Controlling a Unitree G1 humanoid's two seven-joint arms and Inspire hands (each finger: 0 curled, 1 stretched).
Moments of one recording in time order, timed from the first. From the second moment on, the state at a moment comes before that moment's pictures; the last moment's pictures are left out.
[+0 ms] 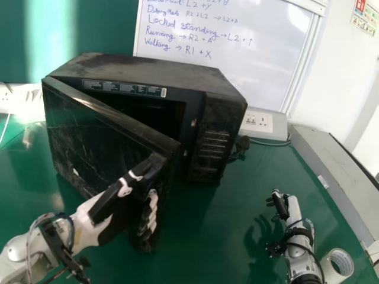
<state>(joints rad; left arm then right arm) -0.27 0.21 0.15 -0.67 -0.48 0.80 -0.38 -1.00 -0.57 0.02 1.34 -0.33 -0.22 -0.12</state>
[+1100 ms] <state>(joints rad) -0.13 1.05 0.78 -0.10 -1.09 1.02 -1.25 -1.00 -0.59 0.05 1.35 -0.37 -0.24 -0.13</state>
